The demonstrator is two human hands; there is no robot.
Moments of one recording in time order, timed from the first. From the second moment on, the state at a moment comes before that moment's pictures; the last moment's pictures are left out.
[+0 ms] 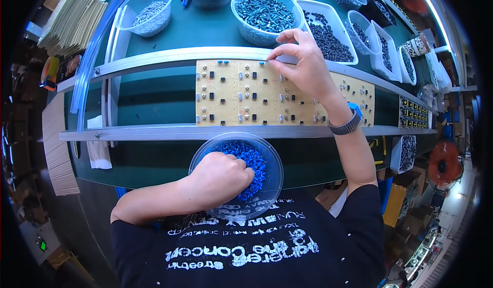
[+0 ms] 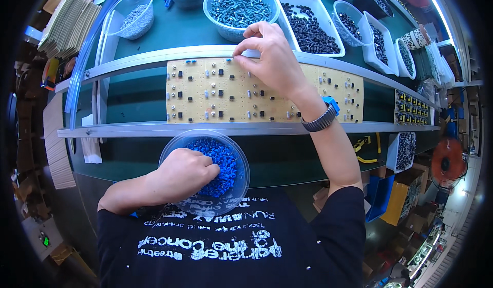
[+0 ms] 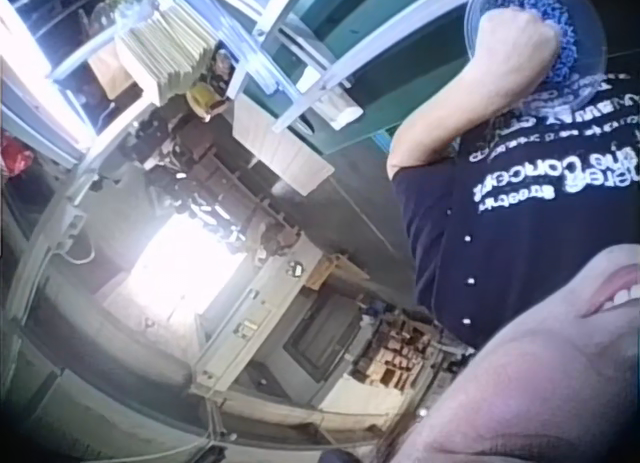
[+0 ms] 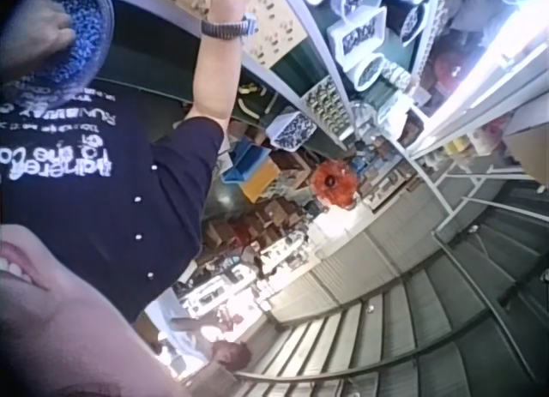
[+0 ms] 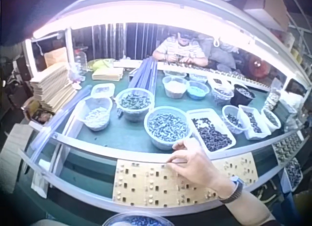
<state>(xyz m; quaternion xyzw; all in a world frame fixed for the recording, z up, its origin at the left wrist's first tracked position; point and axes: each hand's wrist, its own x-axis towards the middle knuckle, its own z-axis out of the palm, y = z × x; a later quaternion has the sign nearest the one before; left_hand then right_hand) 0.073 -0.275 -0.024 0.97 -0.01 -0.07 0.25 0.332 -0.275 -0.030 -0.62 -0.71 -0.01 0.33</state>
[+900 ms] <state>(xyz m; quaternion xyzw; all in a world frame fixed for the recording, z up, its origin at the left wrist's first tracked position) 0.201 -0.200 0.007 0.89 0.13 0.15 0.41 0.223 -0.378 -0.025 -0.51 -0.82 0.26 0.06</state>
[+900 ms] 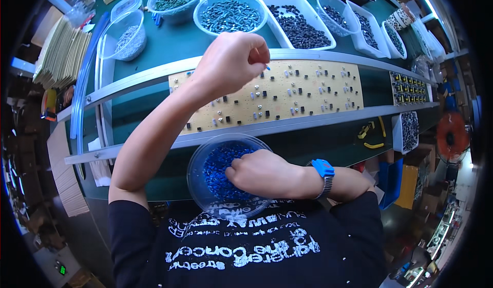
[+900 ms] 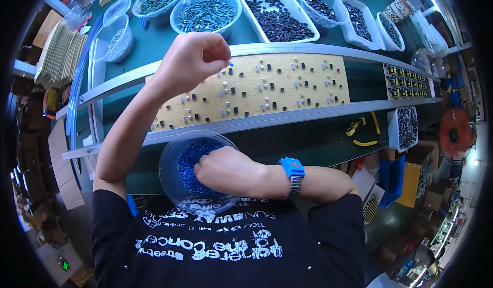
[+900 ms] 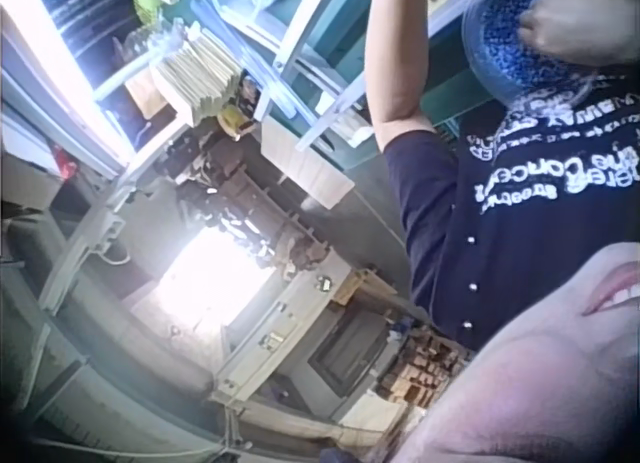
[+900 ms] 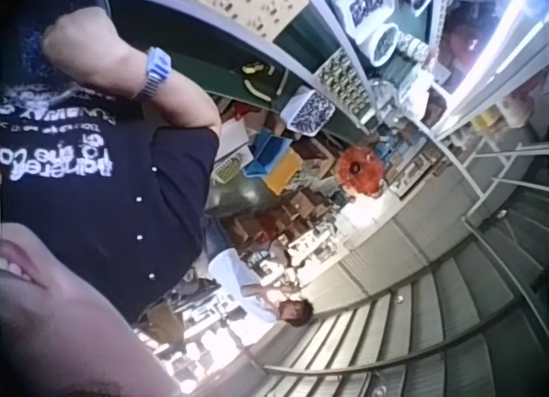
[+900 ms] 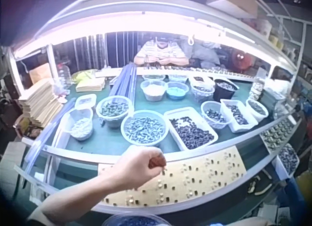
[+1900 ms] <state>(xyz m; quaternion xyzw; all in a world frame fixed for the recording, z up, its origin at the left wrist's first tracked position) 0.227 -0.182 -0.015 0.90 0.17 0.17 0.36 0.236 -0.382 -0.037 -0.54 -0.80 0.11 0.25</state>
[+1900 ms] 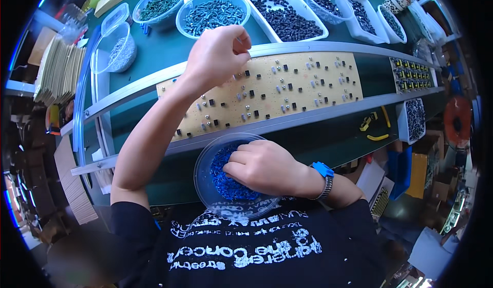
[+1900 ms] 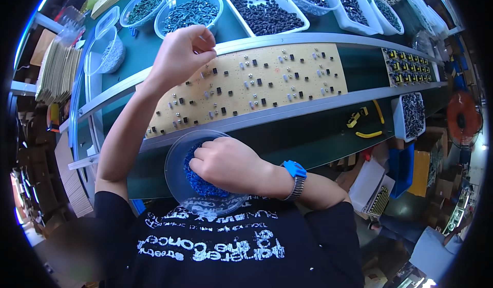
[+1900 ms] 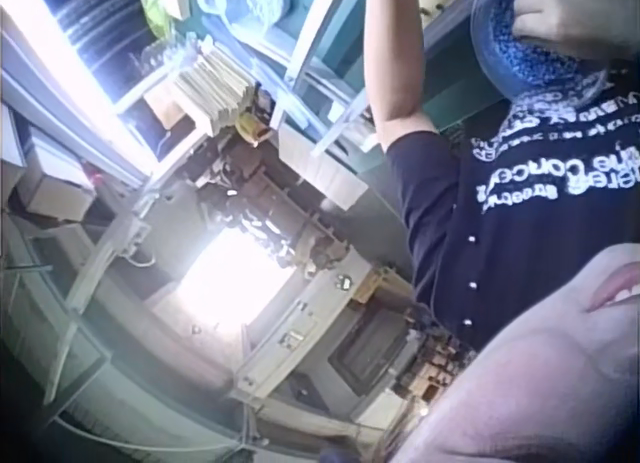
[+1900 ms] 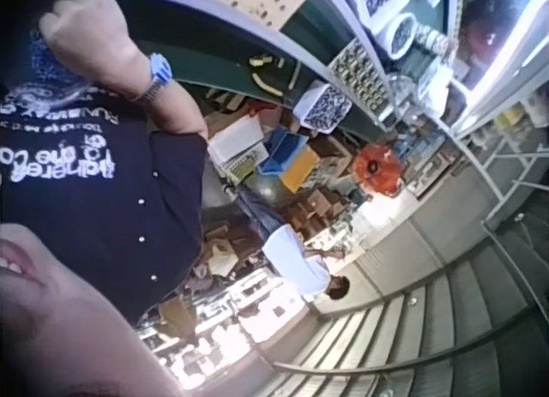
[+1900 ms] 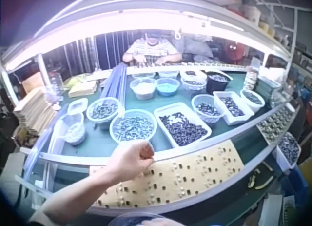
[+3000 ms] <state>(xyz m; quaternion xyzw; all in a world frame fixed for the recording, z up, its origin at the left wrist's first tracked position) 0.110 -0.280 -0.021 0.96 -0.09 -0.09 0.25 0.373 -0.311 -0.035 -0.67 -0.66 -0.02 0.34</state>
